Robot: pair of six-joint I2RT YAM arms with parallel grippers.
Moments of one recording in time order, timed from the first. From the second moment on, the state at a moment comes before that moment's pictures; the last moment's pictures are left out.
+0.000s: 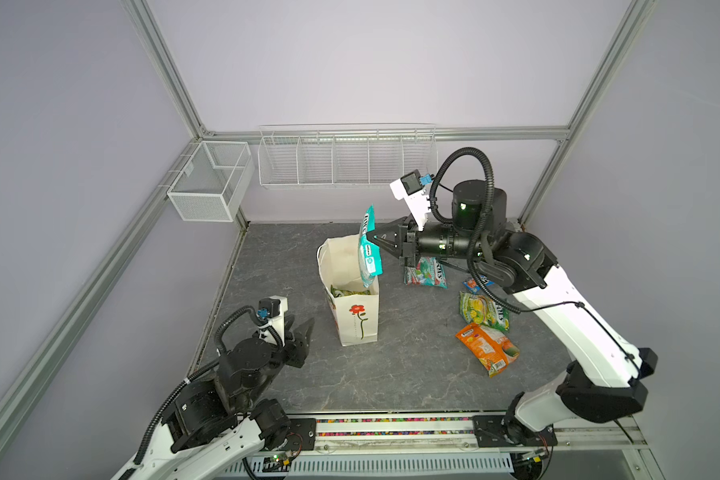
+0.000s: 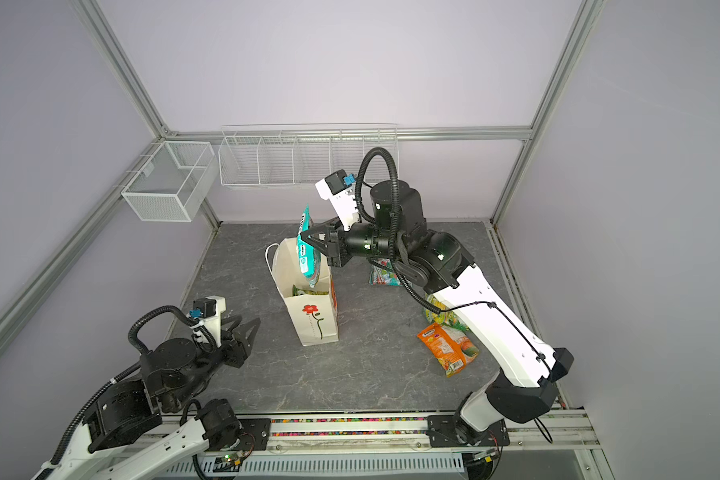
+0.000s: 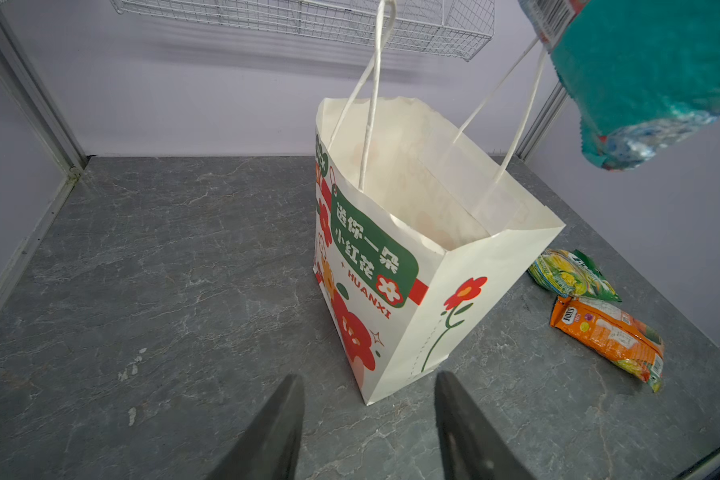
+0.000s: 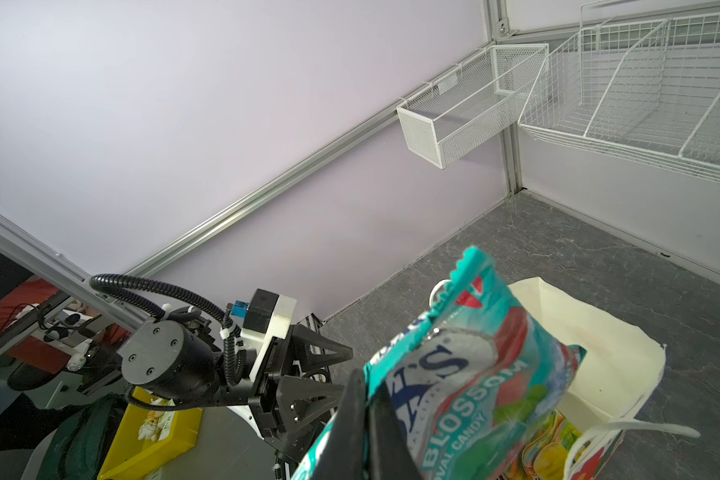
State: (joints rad) left arm -0.93 0.39 0.81 -0.79 -0.45 -0.38; right arm 0.85 1.54 2.00 -0.67 -0.45 0.33
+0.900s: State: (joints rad) left arm -0.93 0.38 0.81 -0.79 -0.45 -0.38; right arm 0.85 1.66 2.04 -0.70 -0.44 0.32
